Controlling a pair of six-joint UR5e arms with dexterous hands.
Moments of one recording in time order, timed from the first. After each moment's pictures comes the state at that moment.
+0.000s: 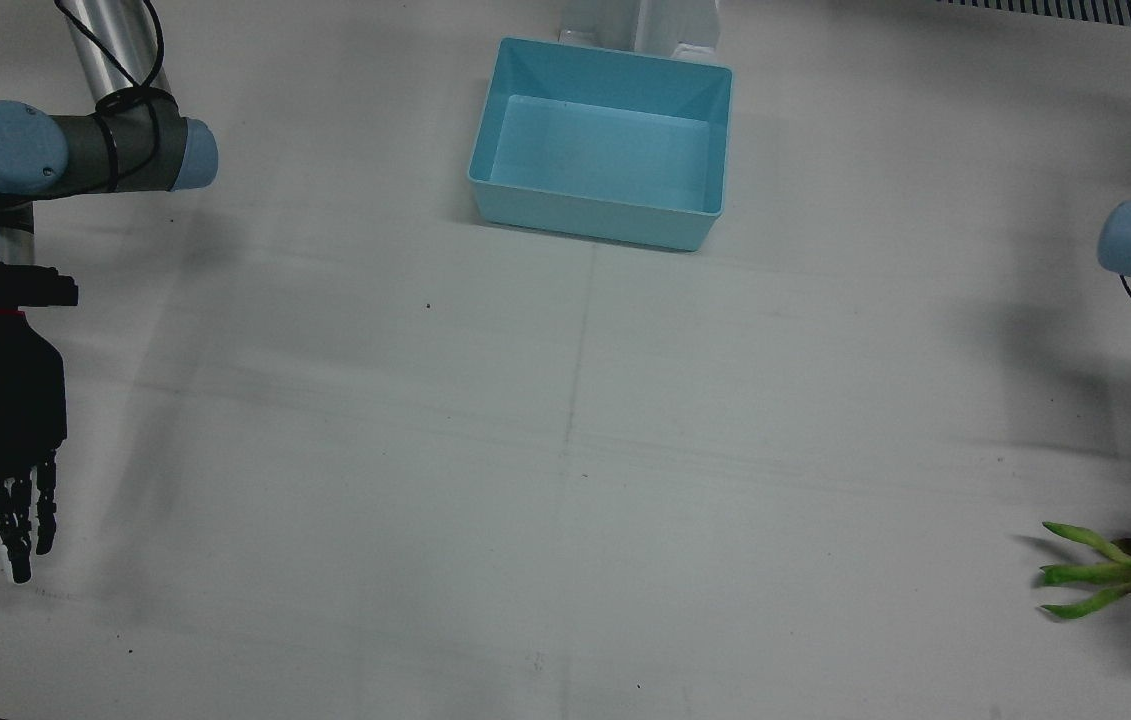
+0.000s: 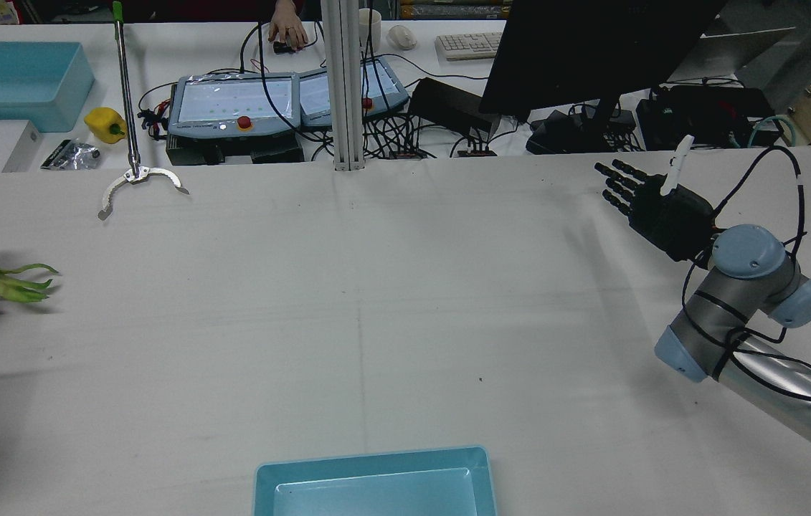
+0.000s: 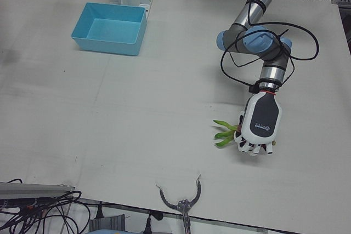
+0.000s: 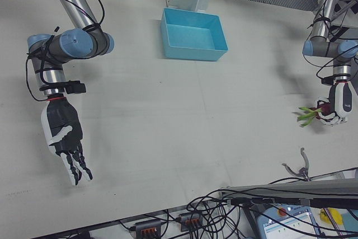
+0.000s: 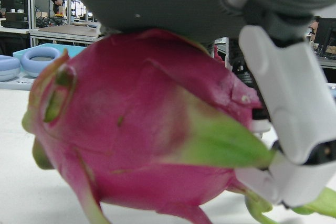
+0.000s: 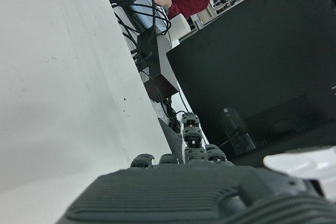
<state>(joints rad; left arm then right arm) -1.05 -1.74 -1.53 0.25 1.39 1.44 0.99 -1.20 1.30 -3.33 -1.37 0.52</state>
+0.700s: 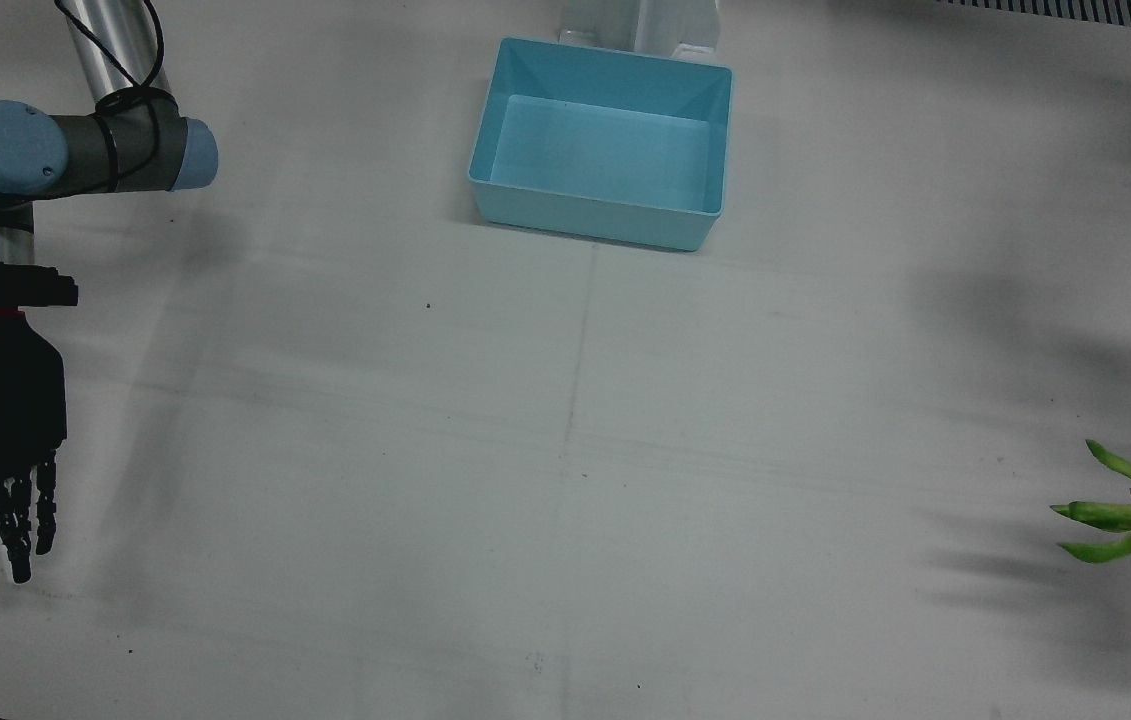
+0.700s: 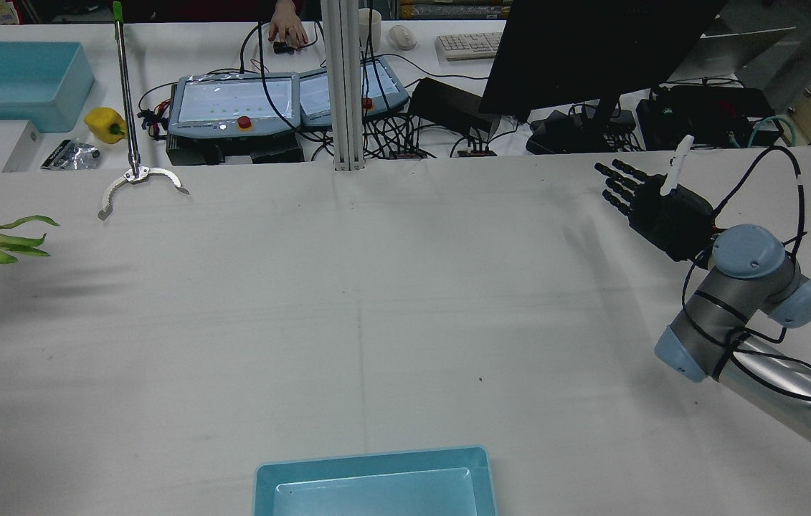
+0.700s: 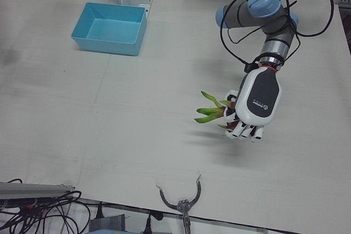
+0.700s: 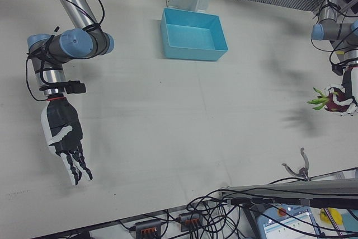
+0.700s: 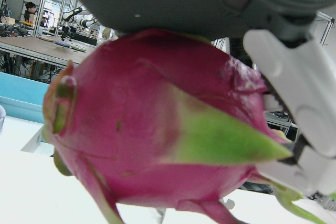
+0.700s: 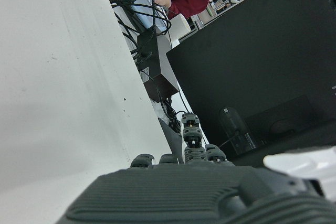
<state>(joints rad) -1.12 -1.67 -1.81 0.28 1.45 1.32 0.99 -1.20 1.30 -3.33 -1.37 0.52</state>
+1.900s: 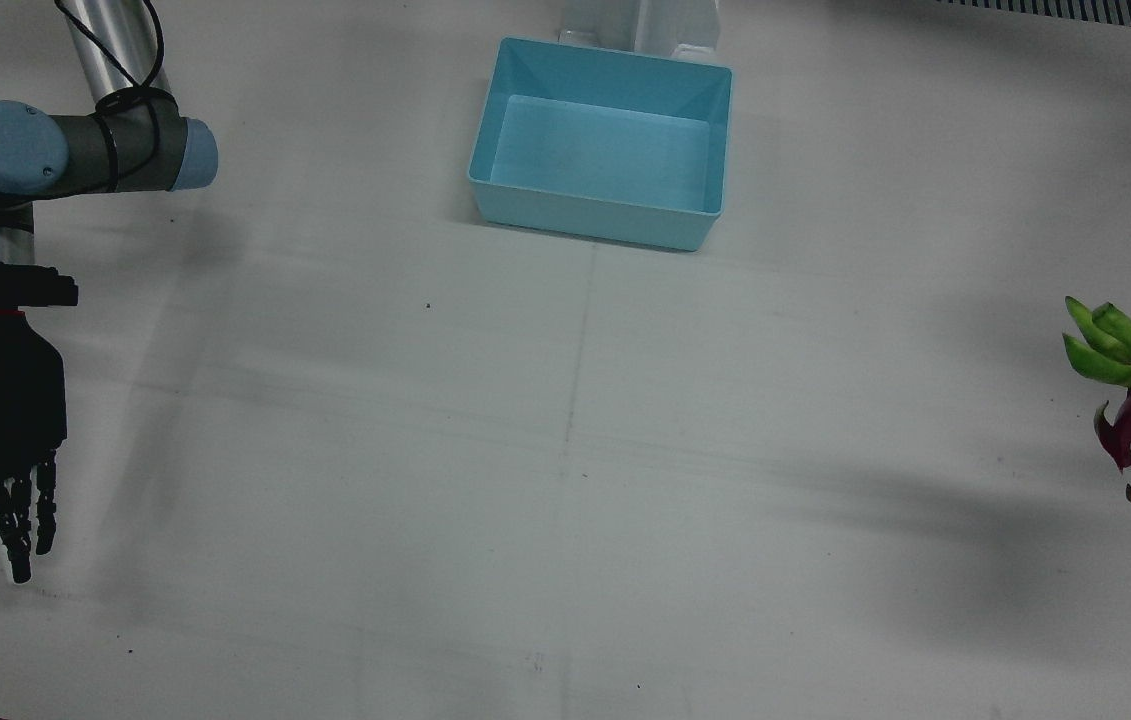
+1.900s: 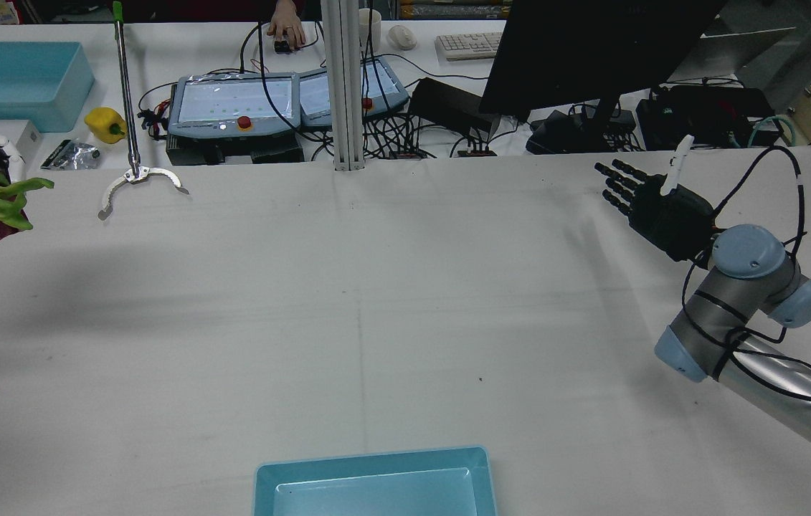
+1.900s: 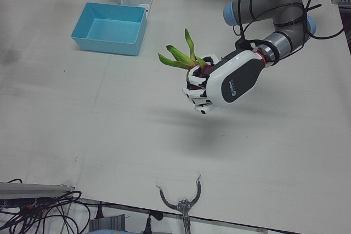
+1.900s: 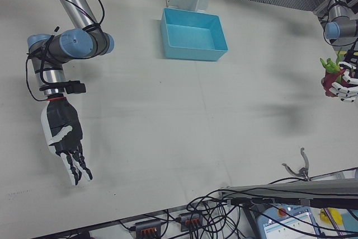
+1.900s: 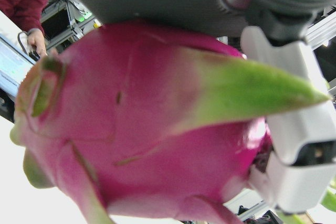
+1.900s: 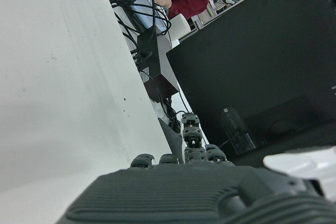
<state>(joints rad) -1.24 -1.69 -1.82 -0.14 1.84 0.63 0.99 -1.20 1.30 -3.33 -1.37 0.52</state>
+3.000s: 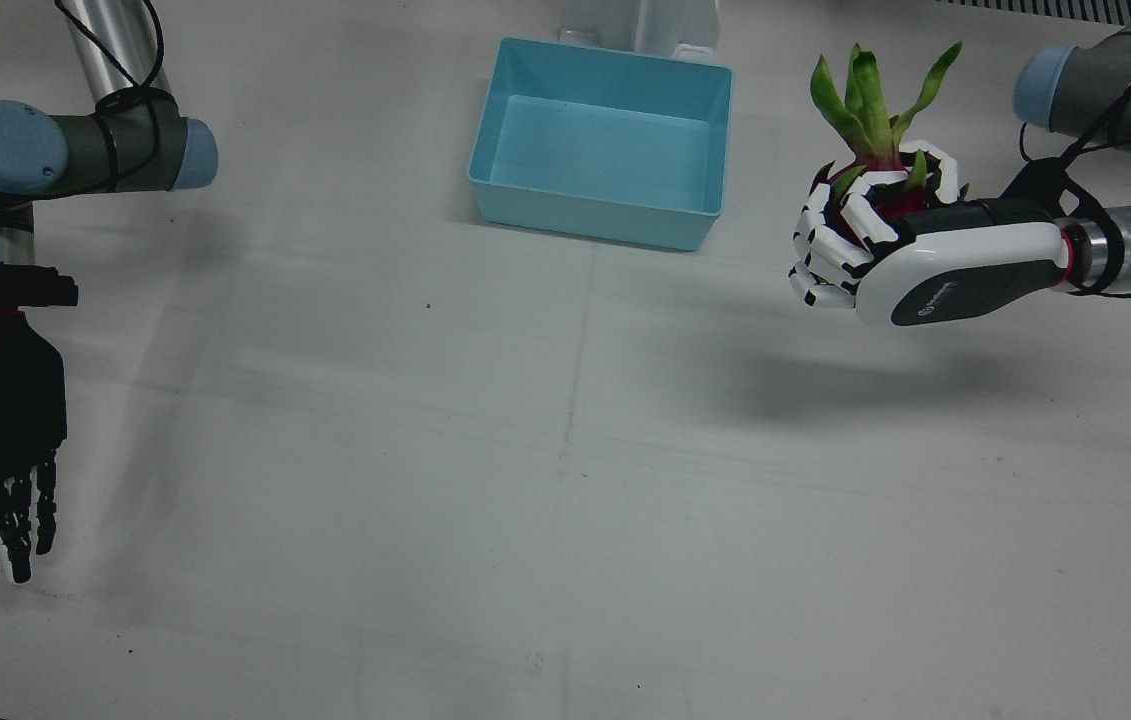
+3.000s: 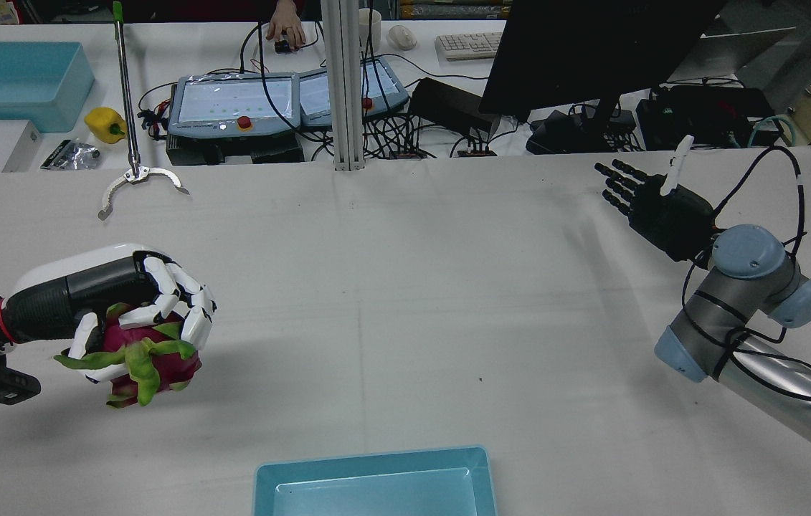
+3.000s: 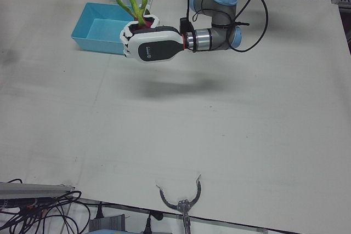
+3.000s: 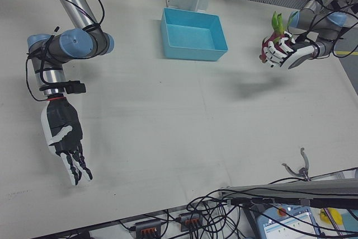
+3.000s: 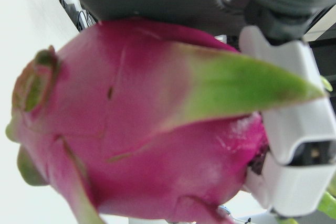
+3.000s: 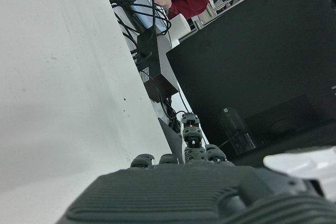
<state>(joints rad) -0.82 -1.70 -1.94 -0.33 1.85 0.36 0.99 -1.20 1.30 -3.33 -1.37 0.52</state>
